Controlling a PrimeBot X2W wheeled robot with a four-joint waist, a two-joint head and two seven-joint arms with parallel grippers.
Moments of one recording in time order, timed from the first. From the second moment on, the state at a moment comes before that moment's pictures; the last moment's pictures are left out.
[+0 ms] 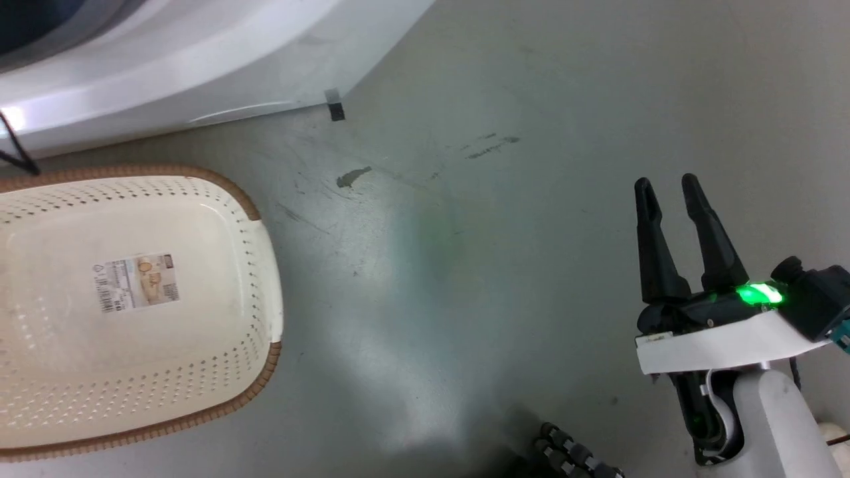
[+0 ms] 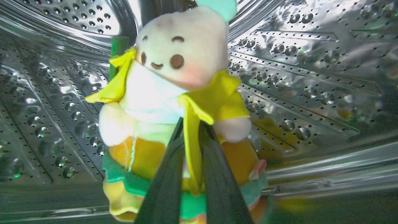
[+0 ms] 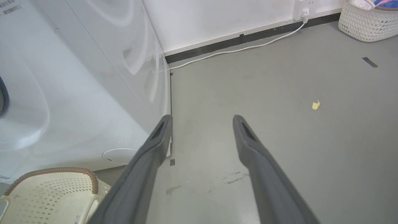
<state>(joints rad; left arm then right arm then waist) -1.35 0.55 -0.23 0.65 -0.07 0.08 0.41 -0.28 -0.06 0.12 0.04 0.47 0.13 -0.26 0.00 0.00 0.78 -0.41</state>
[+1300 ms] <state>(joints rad) -0.10 0.16 -0.20 0.16 -0.31 0.18 -0.26 0.04 -0.11 0.00 0.02 0.22 0.13 -0.26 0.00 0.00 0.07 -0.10</state>
